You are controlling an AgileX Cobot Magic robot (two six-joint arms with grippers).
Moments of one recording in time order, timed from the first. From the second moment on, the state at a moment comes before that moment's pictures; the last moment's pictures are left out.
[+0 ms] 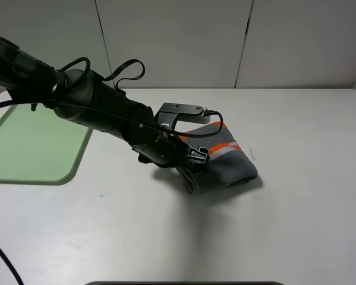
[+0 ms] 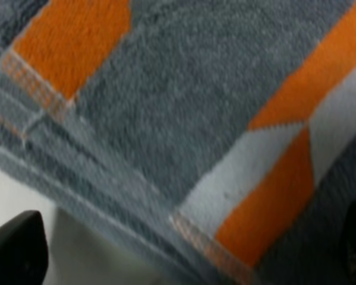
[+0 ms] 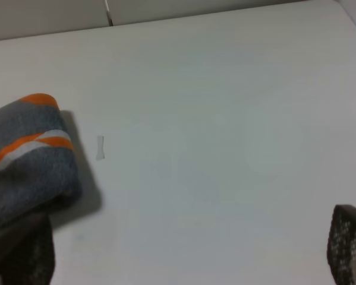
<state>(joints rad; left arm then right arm) -0.77 2.08 -1.10 -0.17 0.00 -0.19 -0.10 -0.01 -0.49 0.07 1.03 0.00</state>
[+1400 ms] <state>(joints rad) -0.81 2.15 -1.11 -0.17 -0.20 -0.20 -0.10 -0.01 -0.49 0.07 1.03 0.00</state>
